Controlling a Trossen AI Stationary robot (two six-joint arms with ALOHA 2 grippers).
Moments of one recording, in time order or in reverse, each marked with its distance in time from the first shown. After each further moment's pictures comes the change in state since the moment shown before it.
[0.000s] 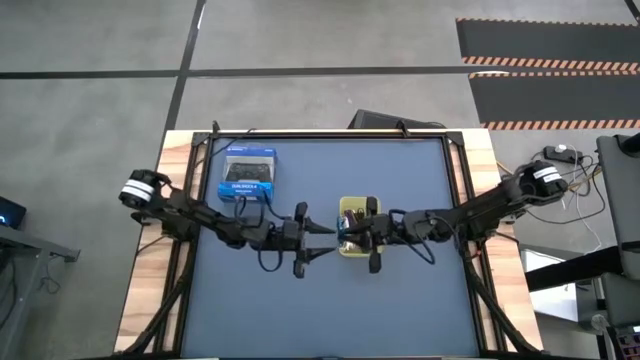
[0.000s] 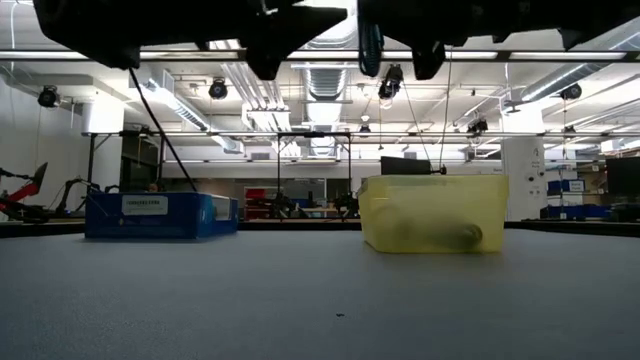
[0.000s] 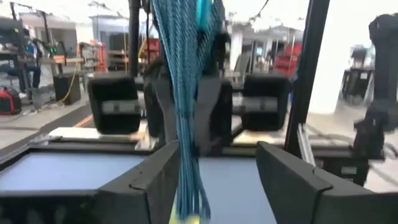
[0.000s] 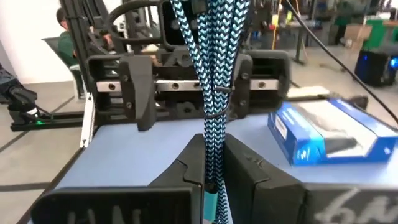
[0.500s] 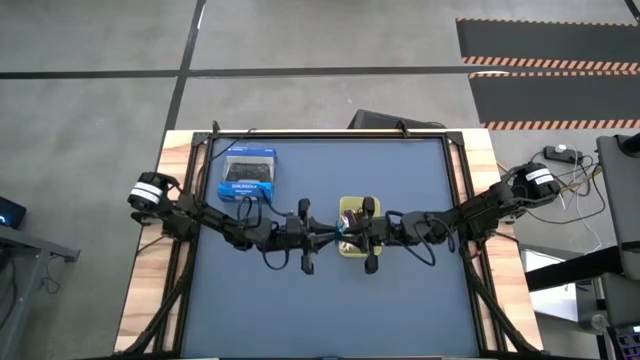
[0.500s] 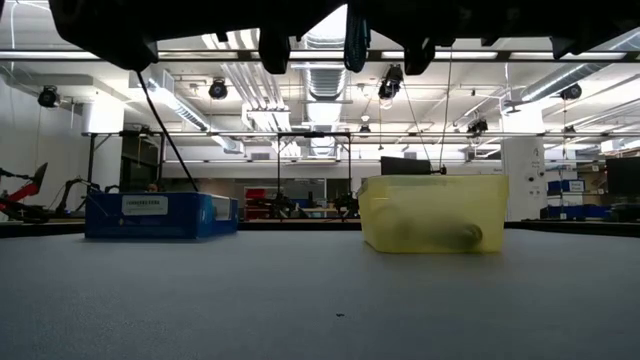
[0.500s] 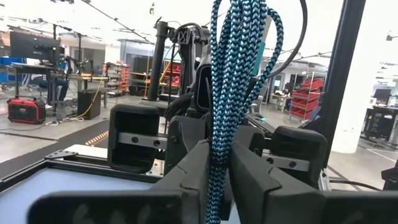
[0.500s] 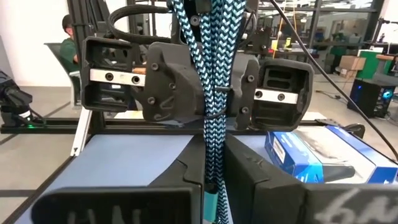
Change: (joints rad) left arm 0.000 0.075 0.068 0.125 -0.101 -0.028; right arm 0.000 0.074 0.001 0.152 -0.003 -0.100
